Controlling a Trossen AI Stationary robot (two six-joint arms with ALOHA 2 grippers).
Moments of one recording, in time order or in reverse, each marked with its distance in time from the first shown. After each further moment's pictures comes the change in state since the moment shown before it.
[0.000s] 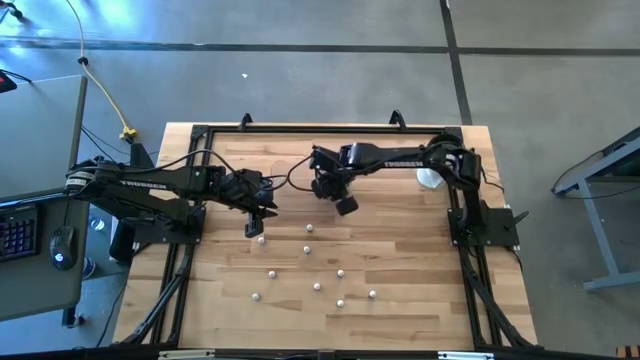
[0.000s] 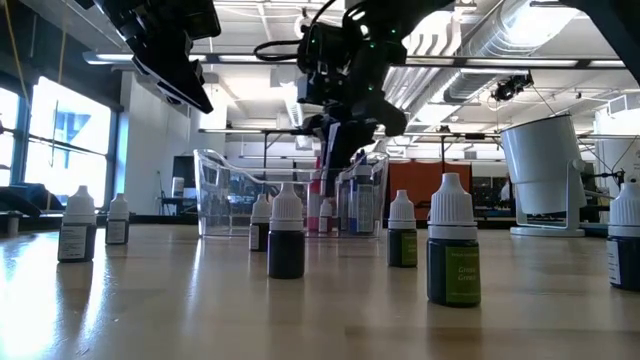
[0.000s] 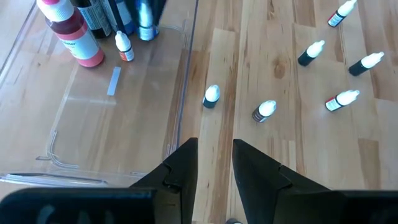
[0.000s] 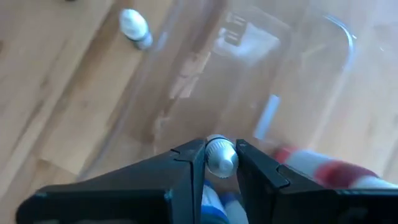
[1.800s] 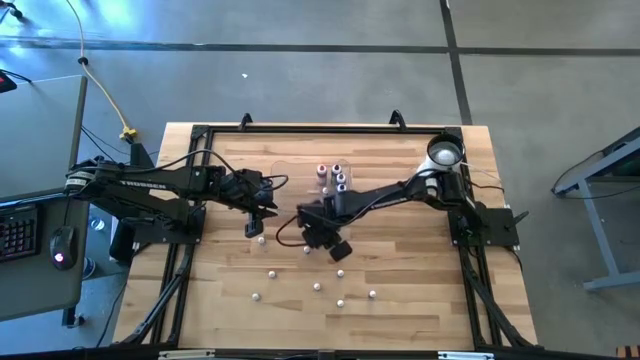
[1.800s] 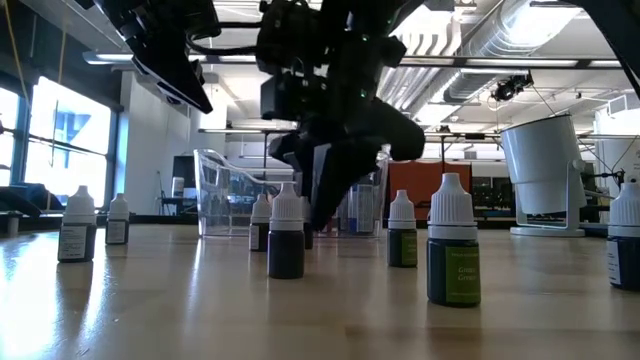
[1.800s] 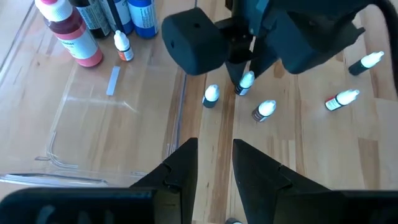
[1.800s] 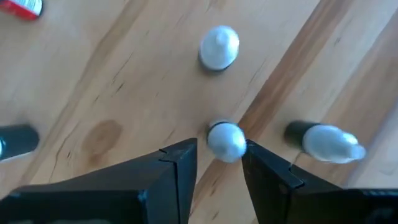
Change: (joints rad) left arm 0.000 0.000 0.000 -0.001 0.001 0.000; right arm 0.277 0.149 0.018 0.076 0.011 0.185
